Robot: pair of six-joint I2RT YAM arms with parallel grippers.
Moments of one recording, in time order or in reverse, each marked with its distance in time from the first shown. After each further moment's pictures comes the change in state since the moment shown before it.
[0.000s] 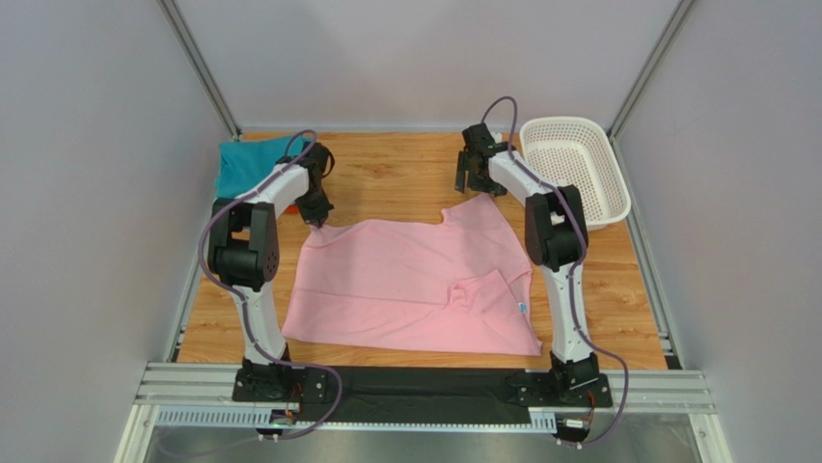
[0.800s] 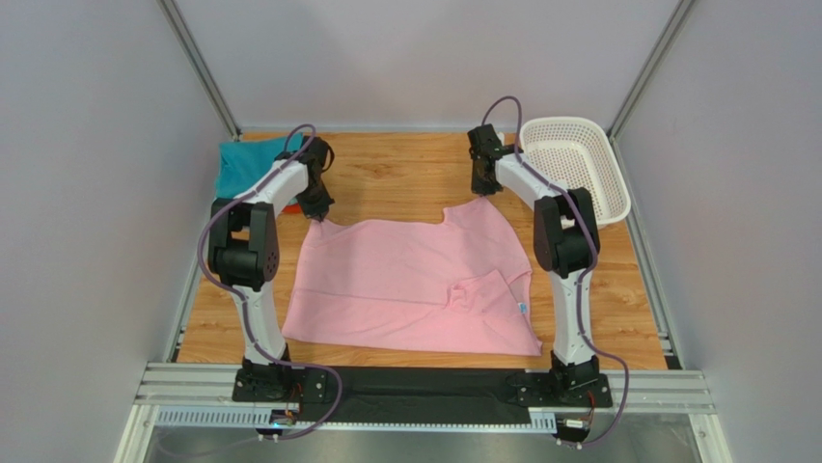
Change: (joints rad) left arm 0.000 0.002 0.034 -0.007 0.014 -0.002; right arm -0.005 -0.119 -0.150 0.049 -0.027 -0.071
